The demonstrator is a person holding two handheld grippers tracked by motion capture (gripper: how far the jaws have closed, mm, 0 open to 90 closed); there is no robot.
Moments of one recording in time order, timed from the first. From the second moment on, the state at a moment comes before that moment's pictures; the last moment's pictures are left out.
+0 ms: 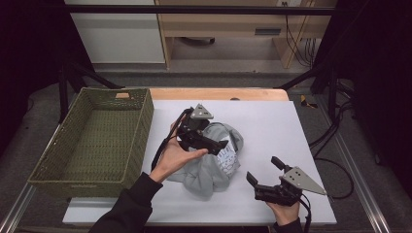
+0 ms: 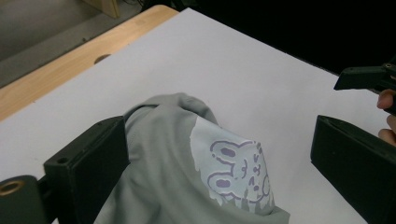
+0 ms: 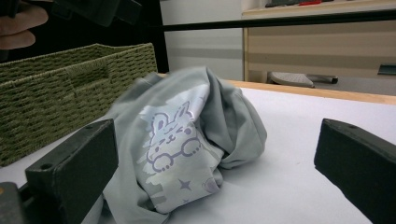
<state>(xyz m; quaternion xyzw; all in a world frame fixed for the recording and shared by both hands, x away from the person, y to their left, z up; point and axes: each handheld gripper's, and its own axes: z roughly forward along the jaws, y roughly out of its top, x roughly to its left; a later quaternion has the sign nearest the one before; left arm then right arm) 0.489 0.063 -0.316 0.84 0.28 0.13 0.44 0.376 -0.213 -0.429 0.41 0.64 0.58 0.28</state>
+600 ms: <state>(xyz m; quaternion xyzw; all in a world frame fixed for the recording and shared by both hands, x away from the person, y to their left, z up) 0.464 0.117 -0.352 0.80 0.29 0.13 0.51 0.376 -0.216 -0.425 0.40 0.64 0.59 0.29</state>
